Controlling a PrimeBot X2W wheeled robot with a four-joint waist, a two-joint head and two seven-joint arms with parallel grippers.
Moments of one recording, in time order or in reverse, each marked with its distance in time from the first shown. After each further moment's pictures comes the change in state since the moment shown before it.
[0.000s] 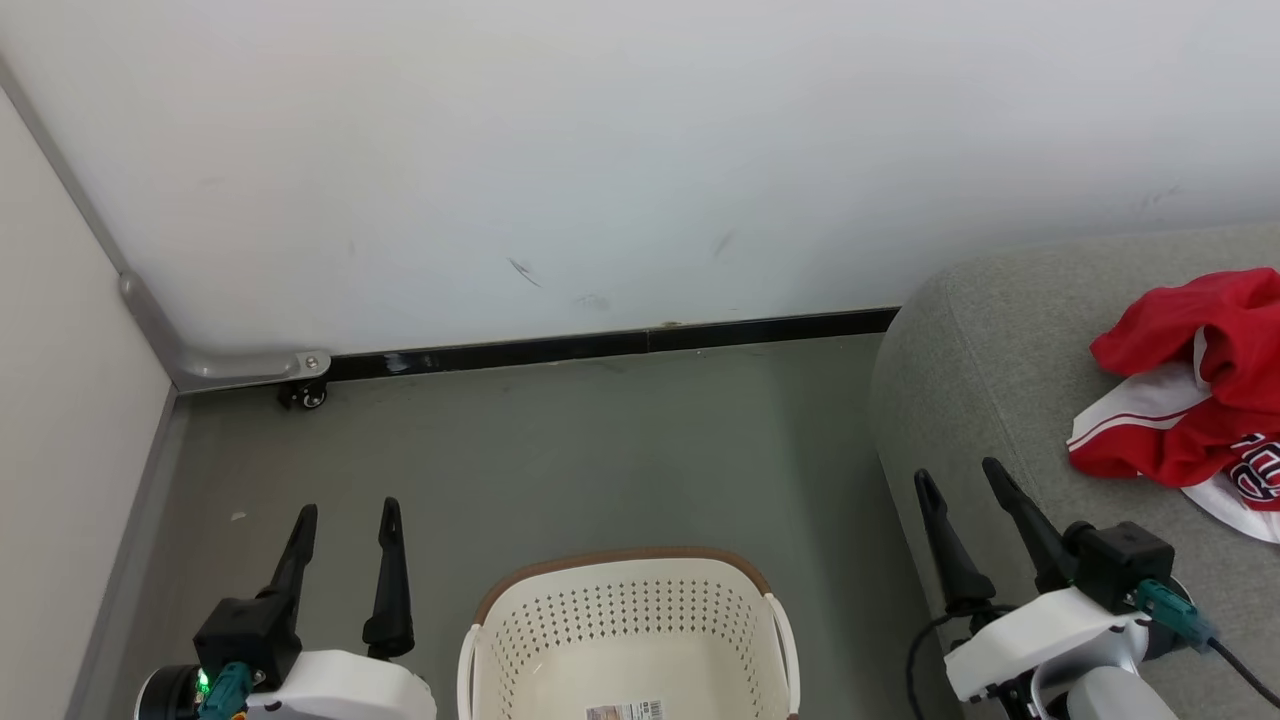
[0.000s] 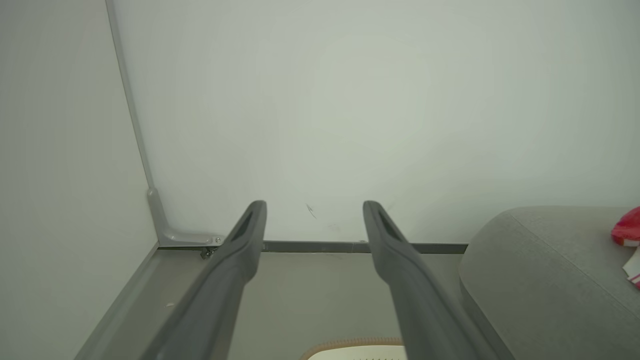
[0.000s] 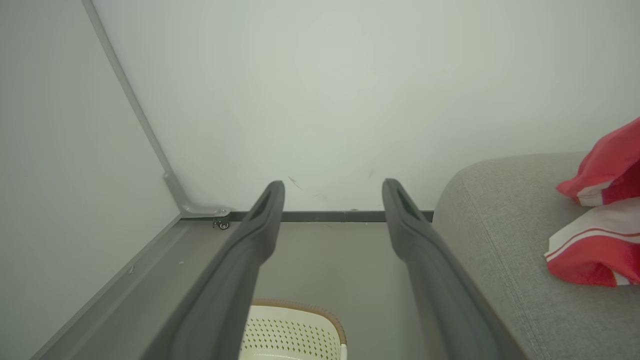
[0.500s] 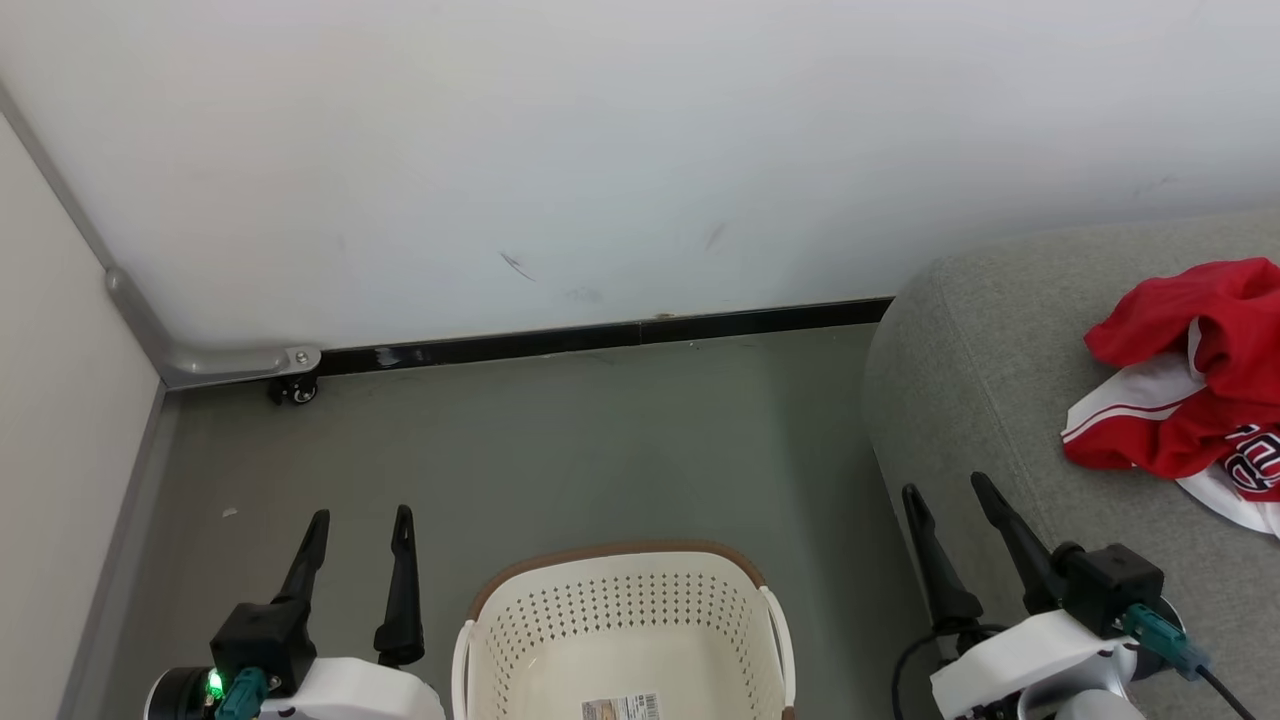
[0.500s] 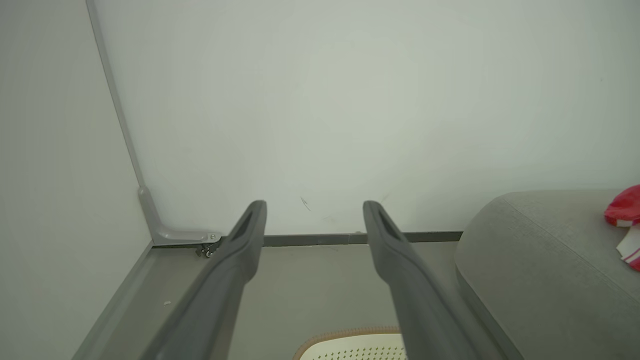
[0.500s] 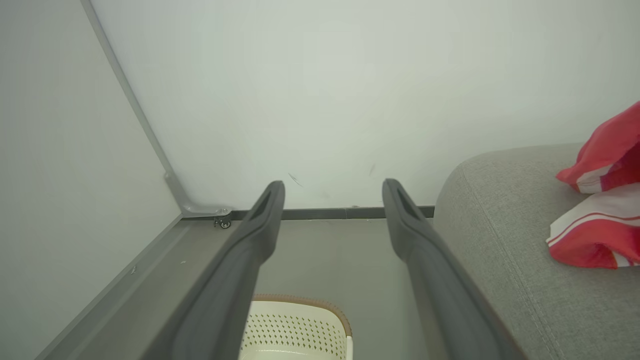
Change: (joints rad) left arm 0.011 -0.002 -0.012 0.000 0.028 0.001 0.000; right arm 0.061 0.056 -0.051 -0.067 -0.066 0.000 0.012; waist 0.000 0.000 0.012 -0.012
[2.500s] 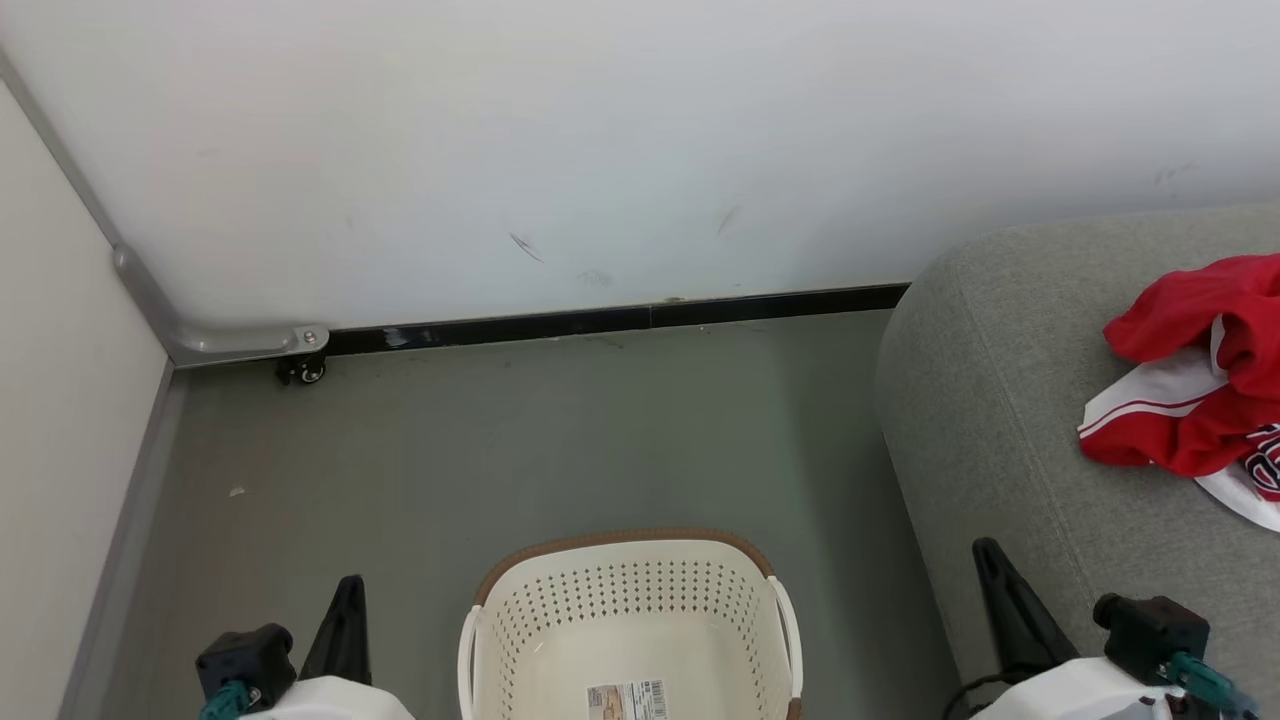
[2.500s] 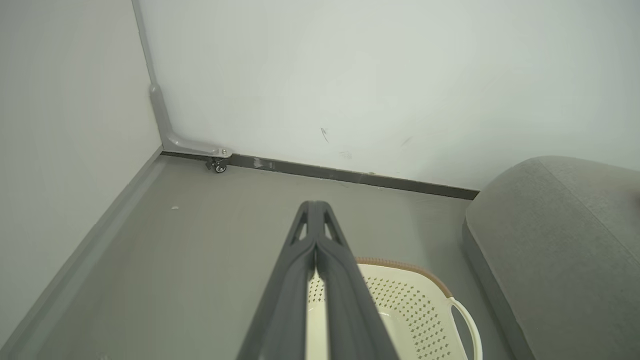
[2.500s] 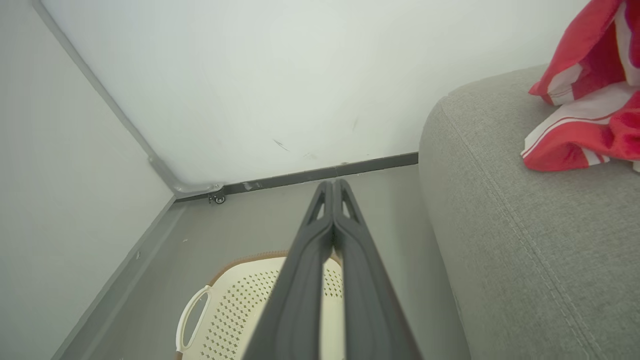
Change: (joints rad) left arm 0.008 -0.031 0.054 0.147 -0.088 0.016 0.067; right arm 0.135 0.036 -0.102 -0.099 0.026 0.000 0.113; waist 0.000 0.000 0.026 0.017
